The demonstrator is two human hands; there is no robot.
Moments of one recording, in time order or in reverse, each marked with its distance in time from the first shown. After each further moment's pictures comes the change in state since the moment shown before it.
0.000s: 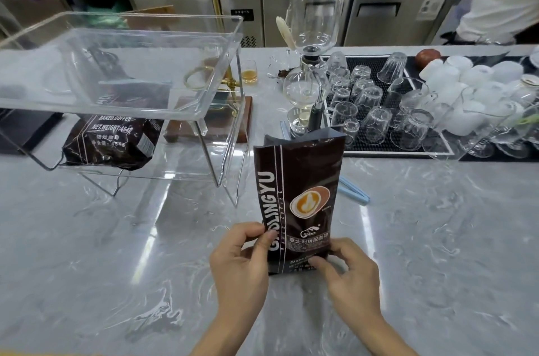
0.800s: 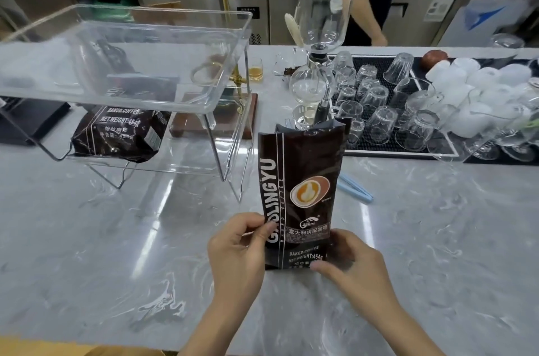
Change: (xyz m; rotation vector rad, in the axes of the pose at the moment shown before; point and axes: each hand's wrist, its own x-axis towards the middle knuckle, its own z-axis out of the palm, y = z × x) left_hand 0.009 0.002 -0.009 0.089 -0.018 0.057; right_hand 0.012 -0.006 -0.022 -0.086 -0.239 0.086
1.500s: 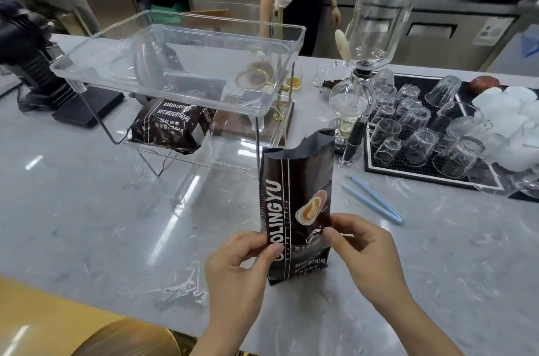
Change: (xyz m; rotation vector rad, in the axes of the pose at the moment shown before) left_hand -0.018 0.005 -0.039 0.041 0.123 -0.026; right_hand 0.026 -0.058 0.015 0.225 -0.057 -0.131
